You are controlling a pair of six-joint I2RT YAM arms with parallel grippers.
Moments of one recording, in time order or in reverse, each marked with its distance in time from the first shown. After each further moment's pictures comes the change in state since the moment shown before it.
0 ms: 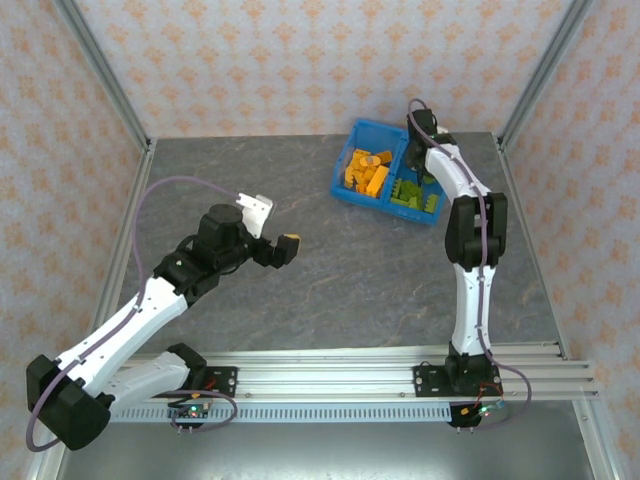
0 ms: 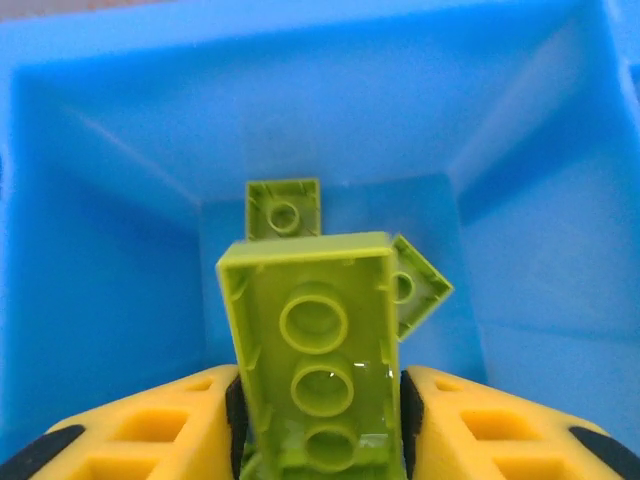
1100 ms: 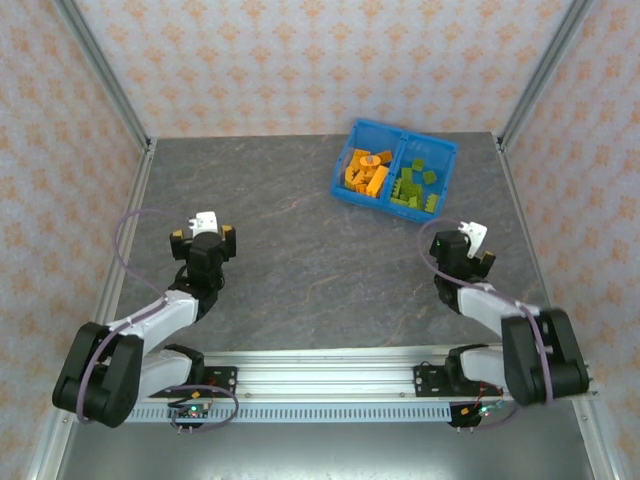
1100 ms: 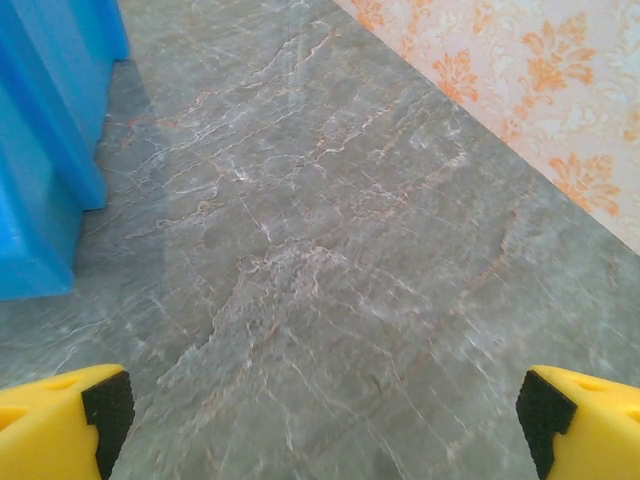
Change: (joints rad) left arm 0.312 0.176 -0.513 0.783 -0.623 0.090; right arm 0.008 -0.972 -1.669 1.054 0.333 -0.224
